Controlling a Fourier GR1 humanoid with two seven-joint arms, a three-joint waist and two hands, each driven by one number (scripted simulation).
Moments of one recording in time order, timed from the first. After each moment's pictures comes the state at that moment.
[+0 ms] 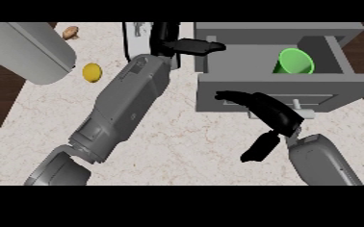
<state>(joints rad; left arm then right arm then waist) -1.17 0.01 -0.24 -0.43 0.66 0.24 -0.56 -0.33 -0.34 0.33 -1.49 0.35 0.44 0.03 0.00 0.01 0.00</state>
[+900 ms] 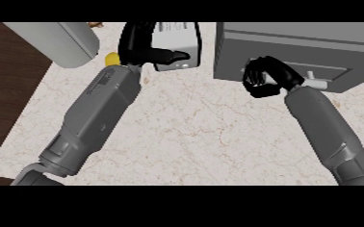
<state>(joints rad) -0.96 0.13 -0.23 -0.64 0.68 0.11 -0.52 -0.75 -0.33 0.14 -0.61 0.48 0.18 -0.39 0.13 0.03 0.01</state>
